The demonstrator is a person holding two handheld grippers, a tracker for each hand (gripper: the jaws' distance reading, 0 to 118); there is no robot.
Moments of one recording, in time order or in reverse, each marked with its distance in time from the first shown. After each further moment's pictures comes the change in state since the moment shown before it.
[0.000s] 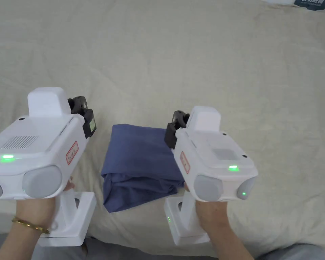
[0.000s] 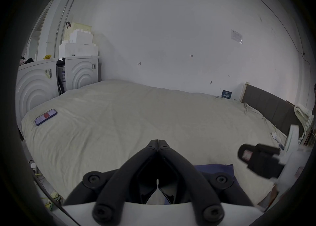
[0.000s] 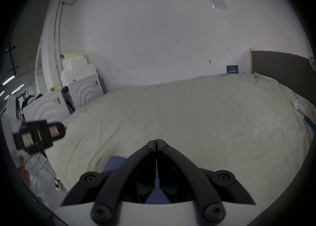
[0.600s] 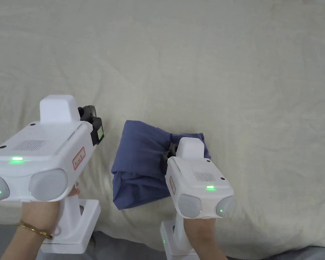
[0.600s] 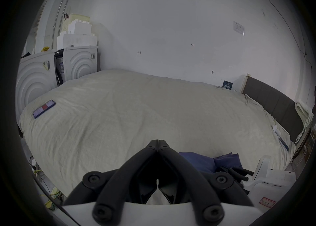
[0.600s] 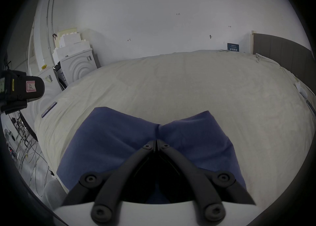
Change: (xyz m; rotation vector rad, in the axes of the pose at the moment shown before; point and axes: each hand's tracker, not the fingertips) left arm -0.011 -0.015 -0.013 -0.104 -0.013 0.007; right arm -0.003 -0.074 -0.037 -0.178 -0.047 -0.004
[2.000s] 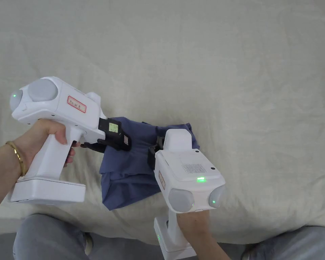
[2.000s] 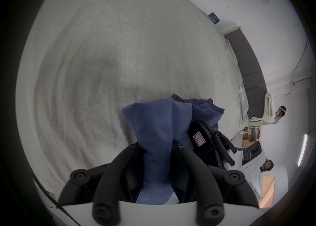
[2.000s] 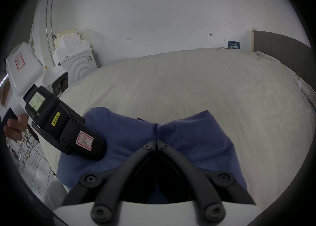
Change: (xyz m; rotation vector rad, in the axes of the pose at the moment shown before) left arm 0.008 0.024 -0.132 -0.932 -0.418 0.146; right arm 0.002 0.004 -0.002 -0.016 0.013 -0.010
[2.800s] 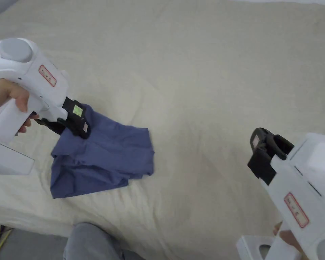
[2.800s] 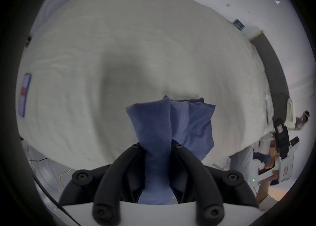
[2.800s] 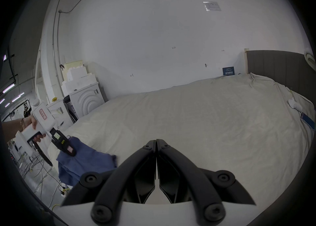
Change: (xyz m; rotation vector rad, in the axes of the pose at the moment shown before) left arm -0.121 0.030 0.169 0.043 0.376 0.061; right arm 0.026 0.085 0.103 0.258 0.040 -0.047
